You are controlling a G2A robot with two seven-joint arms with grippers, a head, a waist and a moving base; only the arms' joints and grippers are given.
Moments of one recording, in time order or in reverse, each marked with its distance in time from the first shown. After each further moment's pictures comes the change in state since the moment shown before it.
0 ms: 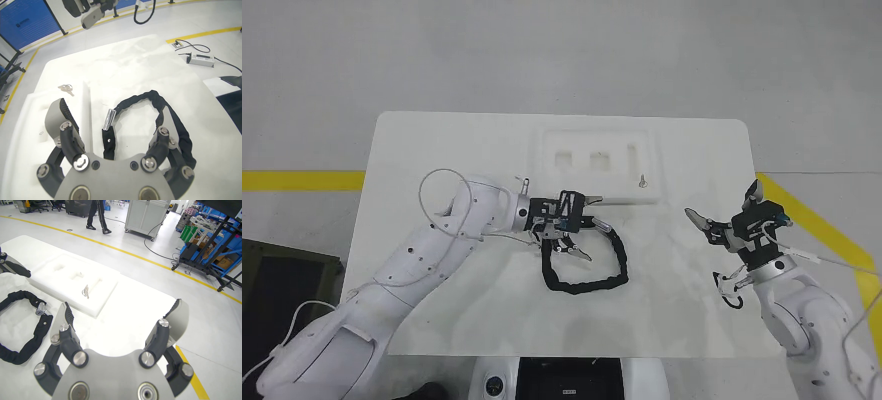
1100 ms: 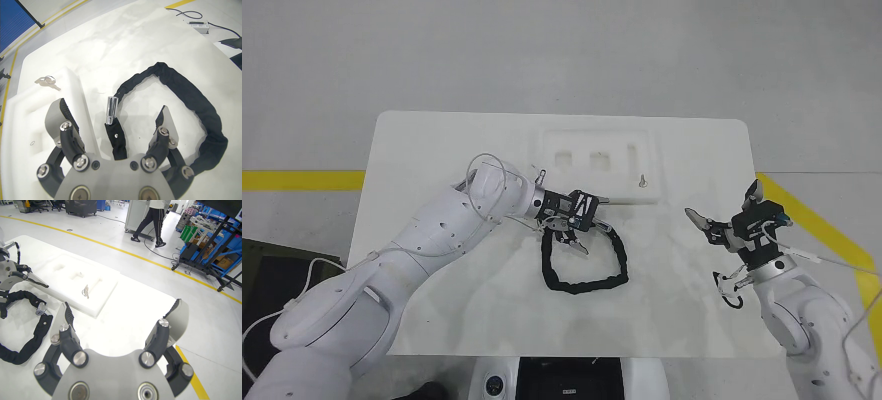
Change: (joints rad) left arm -0.204 -0.082 0.239 0.250 0.164 0.076 0.202; right arm 0.000 0.000 0.000 0.000 0.000 0.000 0.000
